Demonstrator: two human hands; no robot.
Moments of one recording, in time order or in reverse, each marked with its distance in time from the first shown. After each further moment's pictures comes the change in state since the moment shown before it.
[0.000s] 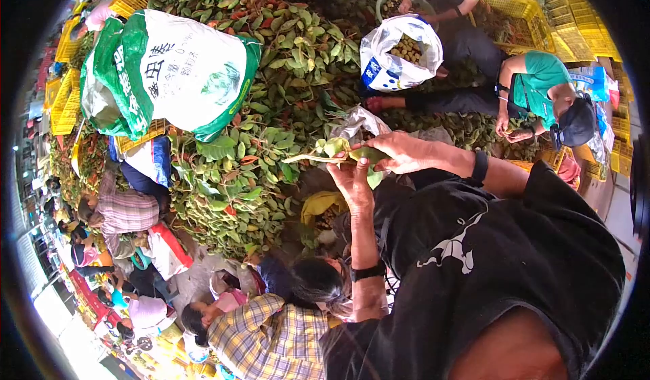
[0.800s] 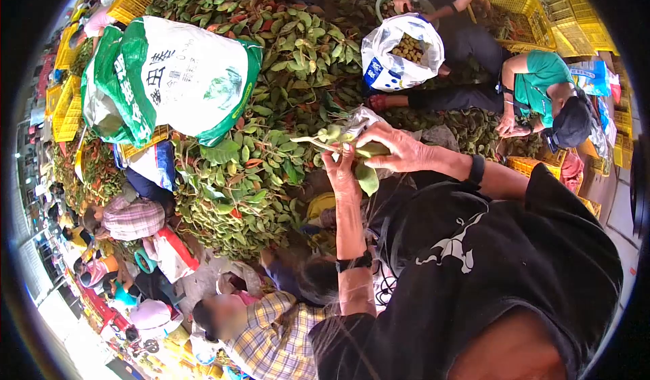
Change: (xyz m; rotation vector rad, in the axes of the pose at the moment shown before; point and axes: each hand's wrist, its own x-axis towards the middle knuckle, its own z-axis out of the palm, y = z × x) left_hand 0.041 0.012 -0.013 -0.038 0.083 -0.285; right_hand 0.009 0.009 0.011 -0.003 0.274 -0.147
